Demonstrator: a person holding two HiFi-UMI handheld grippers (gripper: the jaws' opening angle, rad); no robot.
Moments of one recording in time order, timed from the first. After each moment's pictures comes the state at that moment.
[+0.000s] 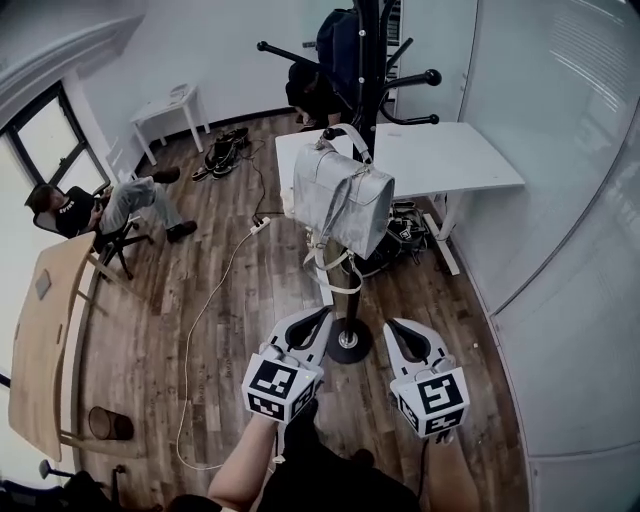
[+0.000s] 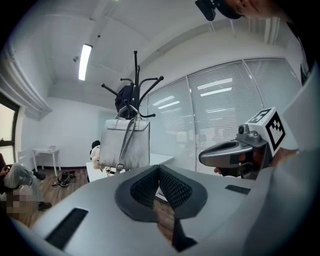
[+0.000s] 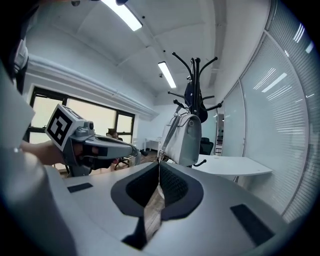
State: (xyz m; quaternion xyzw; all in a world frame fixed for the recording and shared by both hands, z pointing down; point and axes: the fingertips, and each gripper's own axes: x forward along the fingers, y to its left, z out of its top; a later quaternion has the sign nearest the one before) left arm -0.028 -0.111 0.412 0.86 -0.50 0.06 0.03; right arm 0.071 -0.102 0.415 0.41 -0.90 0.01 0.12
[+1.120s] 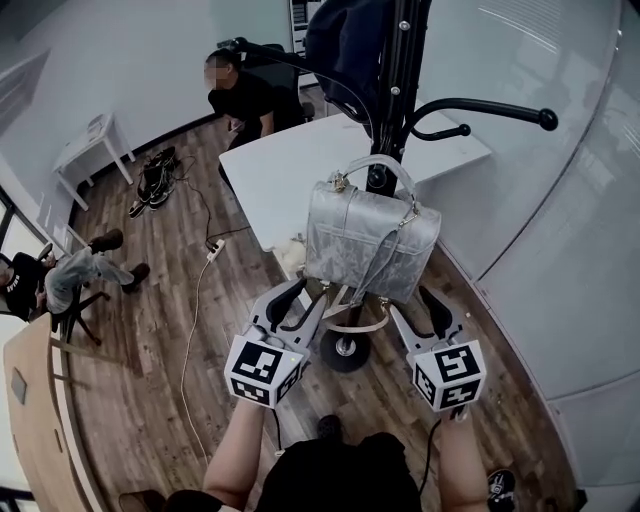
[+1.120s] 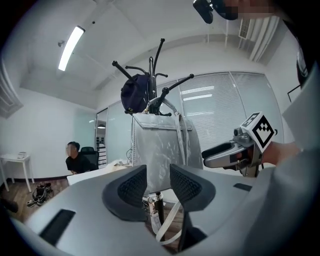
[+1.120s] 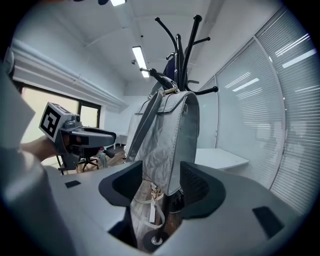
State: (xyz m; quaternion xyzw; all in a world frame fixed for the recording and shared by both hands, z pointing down) left arm -0.129 -0.284 0.398 0.93 -0.37 0.06 0.00; right arm 0.017 -0.248 0.419 0.58 -0.80 0.05 0.14
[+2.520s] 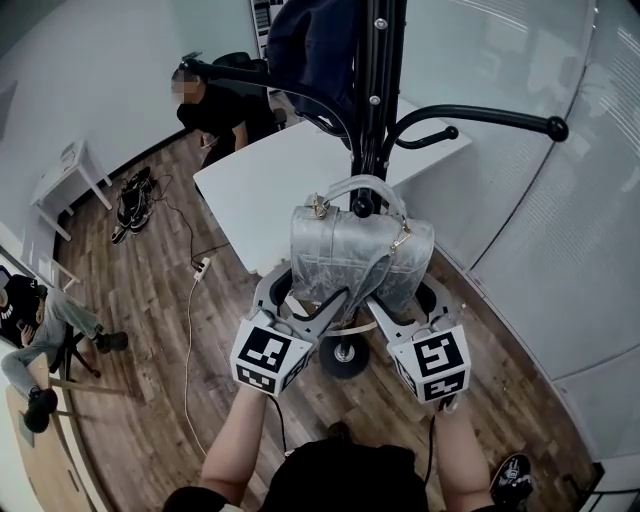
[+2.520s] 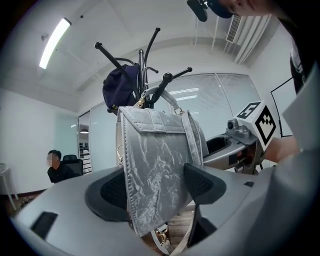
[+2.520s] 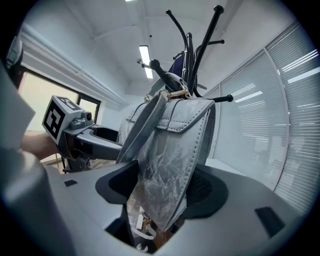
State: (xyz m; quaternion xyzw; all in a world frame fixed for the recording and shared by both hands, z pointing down) left arm -0.082 -0.339 0.380 0.96 -0.28 0.06 -0.05; right arm -0.001 -0.305 0.389 0.60 -0.79 0.00 0.15
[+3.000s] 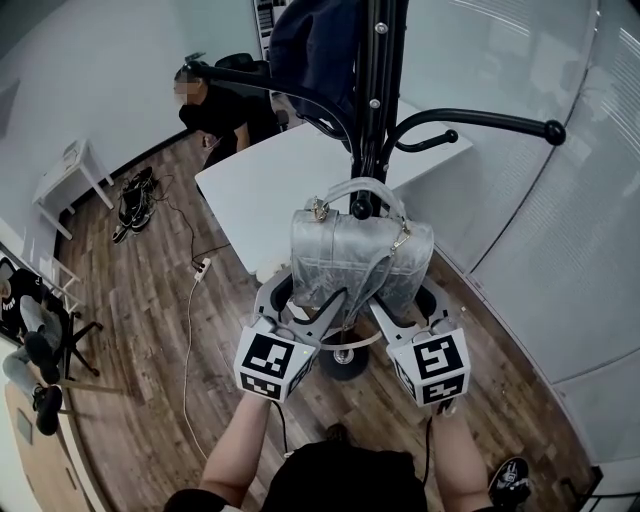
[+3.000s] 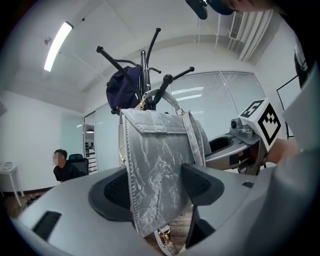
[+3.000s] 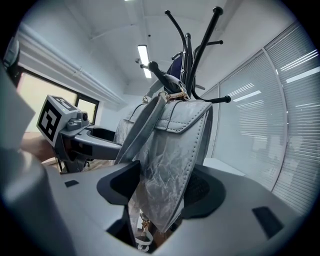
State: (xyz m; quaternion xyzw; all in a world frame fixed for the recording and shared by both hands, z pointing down) left arm -0.084 -0.336 0.379 0.95 -0.31 0.06 -0.04; right arm 0.001 -0.303 0.387 0.60 -0.78 0.00 0.15
